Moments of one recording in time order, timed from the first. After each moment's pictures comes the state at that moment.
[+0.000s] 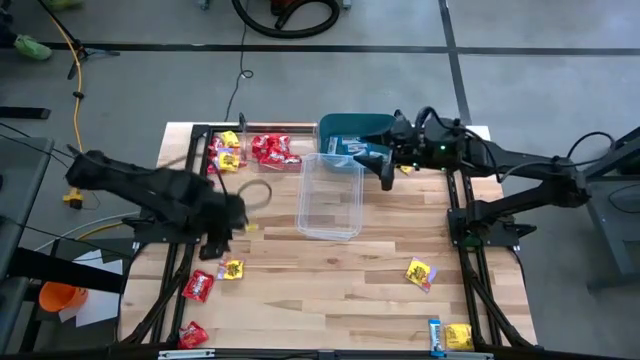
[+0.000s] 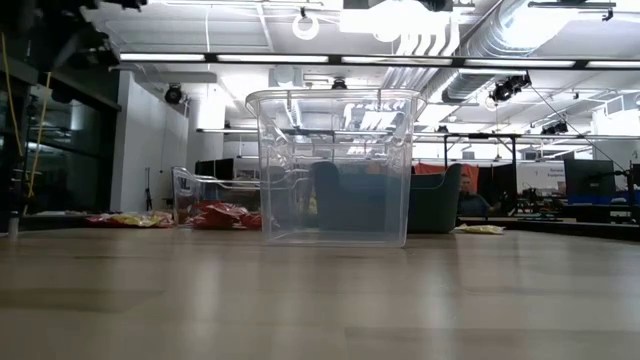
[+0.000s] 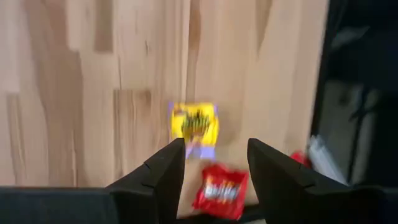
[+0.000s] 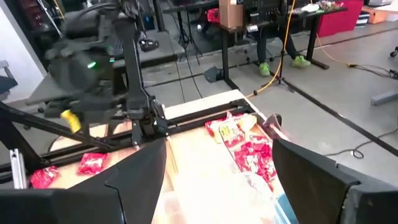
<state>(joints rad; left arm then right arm) -0.25 1.07 0.99 -1.18 0.25 -0.36 -0.15 1.14 1.20 -0.27 0.10 0.14</state>
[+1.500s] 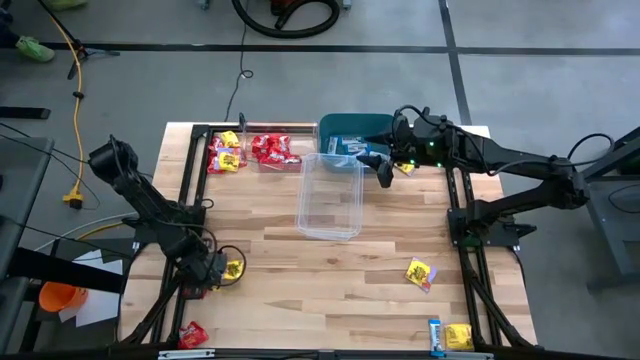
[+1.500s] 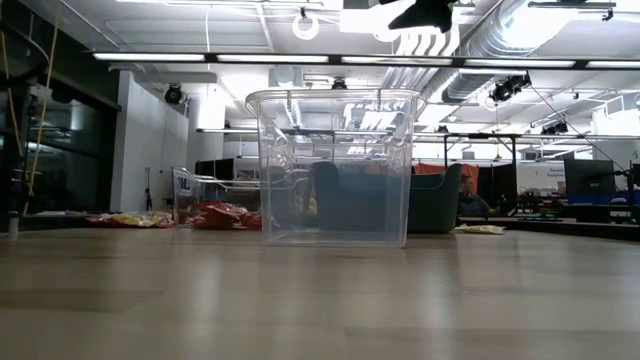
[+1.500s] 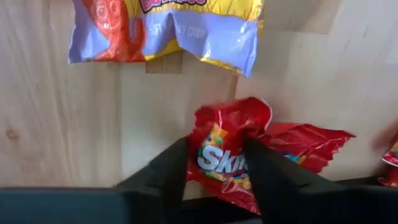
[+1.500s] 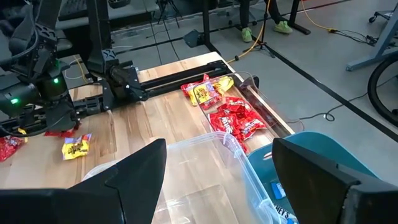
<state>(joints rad) -0.89 1.22 0.48 -0.68 0.22 -0.95 -0.21 1.15 1.20 -0.42 0.11 0.12</state>
